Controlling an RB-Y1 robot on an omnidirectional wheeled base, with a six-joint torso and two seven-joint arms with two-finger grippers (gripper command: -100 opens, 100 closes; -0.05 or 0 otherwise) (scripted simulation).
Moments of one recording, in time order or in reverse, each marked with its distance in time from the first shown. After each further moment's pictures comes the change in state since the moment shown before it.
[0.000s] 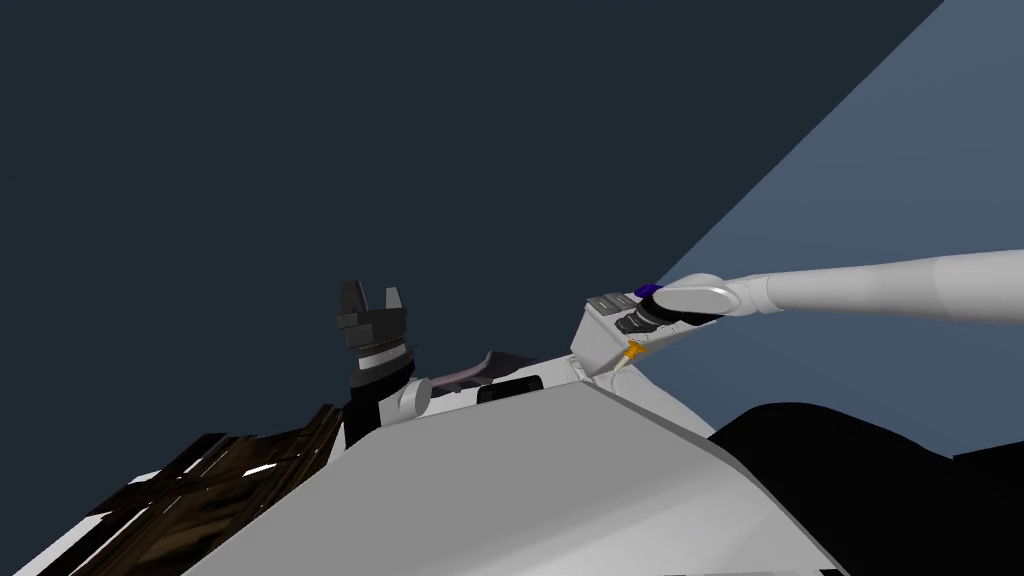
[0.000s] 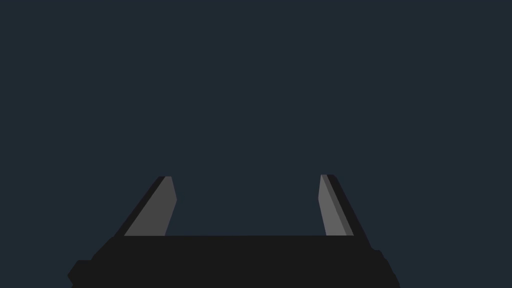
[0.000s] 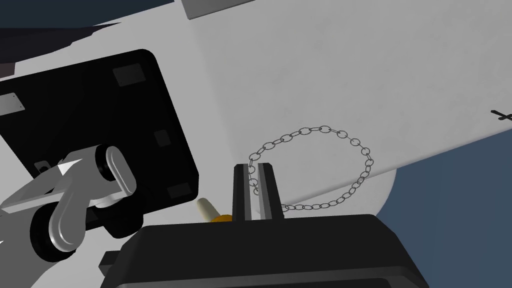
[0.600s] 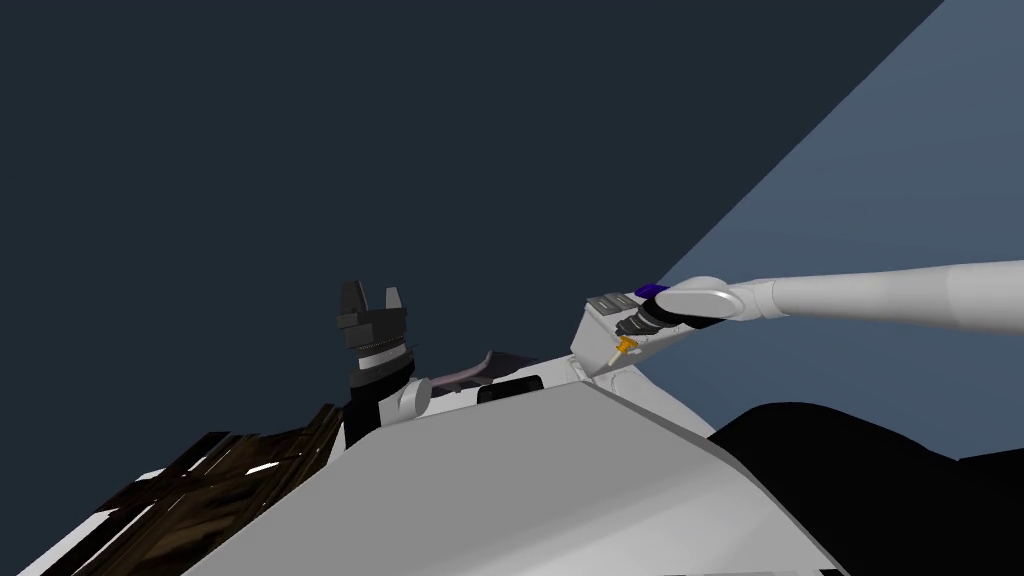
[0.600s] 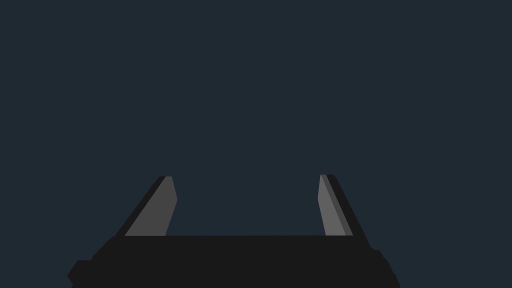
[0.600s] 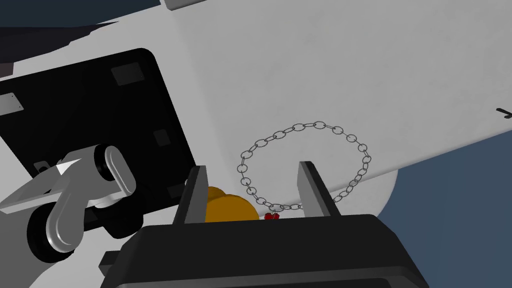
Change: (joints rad) left arm 0.000 0.000 0.000 0.000 0.000 0.000 0.000; right arm -0.012 0.041 0.008 -0.003 0.037 -0.014 -0.004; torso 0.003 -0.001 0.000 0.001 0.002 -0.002
